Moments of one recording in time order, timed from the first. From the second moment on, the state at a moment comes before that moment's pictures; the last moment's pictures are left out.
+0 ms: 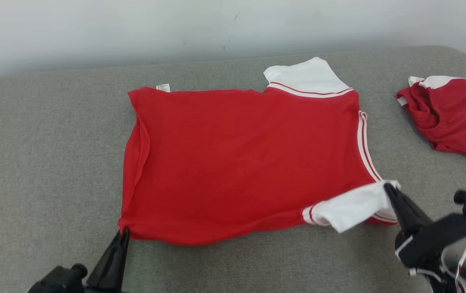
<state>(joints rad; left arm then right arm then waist) -0.04 0.30 -0.25 0.18 -0.46 -0.13 -0.26 -0.03 -0.20 -0.12 -0.11 0.63 0.13 0.40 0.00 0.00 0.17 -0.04</state>
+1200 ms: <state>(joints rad) -0.25 0.33 -0.28 0.33 -0.43 -0.13 -0.26 -0.46 -0.39 0.19 0.49 0.67 0.13 0.01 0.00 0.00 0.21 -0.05</state>
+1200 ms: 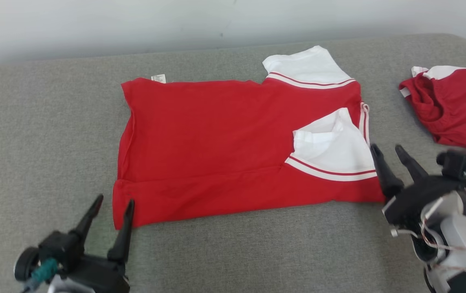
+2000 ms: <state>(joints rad) -0.29 0.29 -0.29 0.53 -0.44 -0.13 -0.26 -0.36 -0.37 0.22 0.54 0.61 0.13 -0.03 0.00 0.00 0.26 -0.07</state>
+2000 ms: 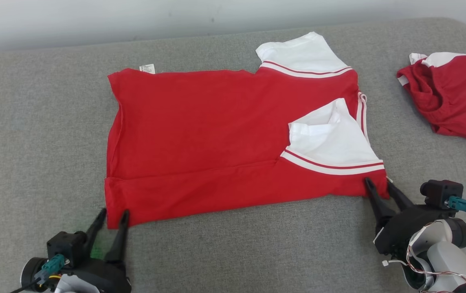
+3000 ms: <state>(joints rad) 0.02 0.26 -0.22 0.36 -0.46 -0.11 -0.26 0.13 -0.28 -0.01 0.11 0.60 0.13 0.13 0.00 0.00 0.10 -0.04</state>
